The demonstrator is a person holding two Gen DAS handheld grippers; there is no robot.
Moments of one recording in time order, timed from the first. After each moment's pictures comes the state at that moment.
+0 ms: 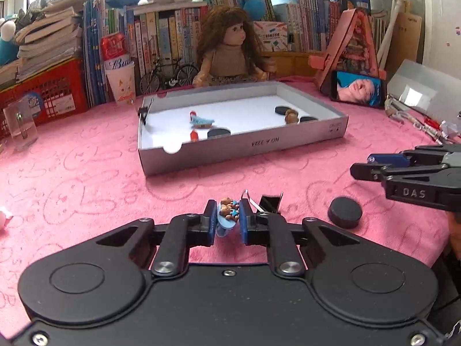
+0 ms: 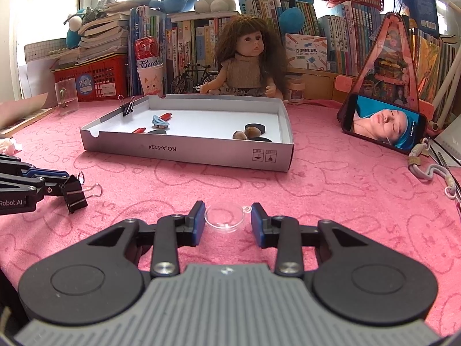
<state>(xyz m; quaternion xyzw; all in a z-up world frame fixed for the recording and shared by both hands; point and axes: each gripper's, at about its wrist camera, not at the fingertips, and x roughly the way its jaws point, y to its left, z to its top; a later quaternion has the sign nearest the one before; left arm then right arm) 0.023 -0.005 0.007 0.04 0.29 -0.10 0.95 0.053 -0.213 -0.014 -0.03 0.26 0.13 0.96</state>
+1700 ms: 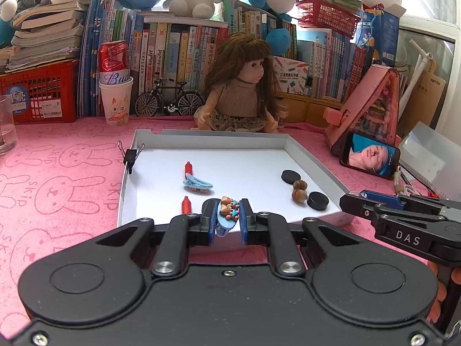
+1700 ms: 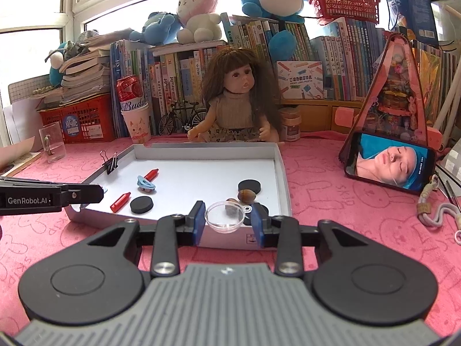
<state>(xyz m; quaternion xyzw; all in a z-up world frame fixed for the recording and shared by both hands) 0.122 -0.001 0.044 -0.05 0.27 -0.10 0.96 0.120 -0.208 0.026 0.01 0.23 0.12 0.97</state>
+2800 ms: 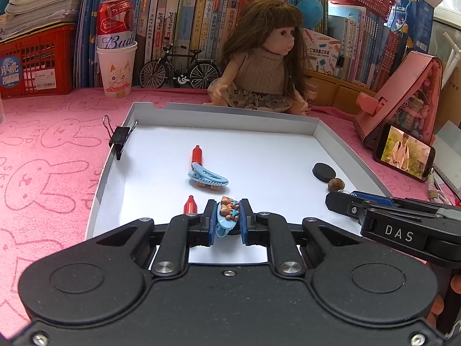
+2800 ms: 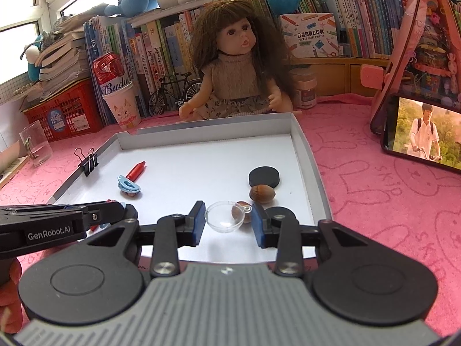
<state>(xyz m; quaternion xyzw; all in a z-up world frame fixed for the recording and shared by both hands) 0.195 -0.007 0.006 -0.07 0.32 -0.07 0.94 0.197 -0.192 -0.002 0.05 0.30 0.12 0.95</state>
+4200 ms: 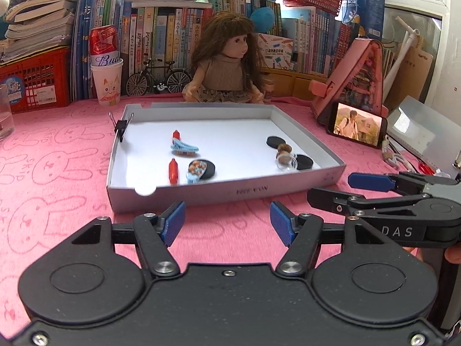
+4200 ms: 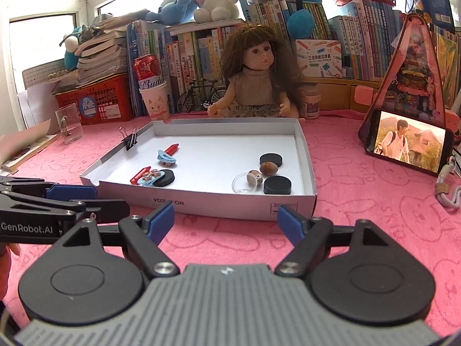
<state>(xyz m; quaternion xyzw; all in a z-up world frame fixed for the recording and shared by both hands) 0.077 -0.012 0.027 -0.03 0.30 -0.12 0.95 0.099 -0.202 0.012 0.01 0.26 0.16 0.95</state>
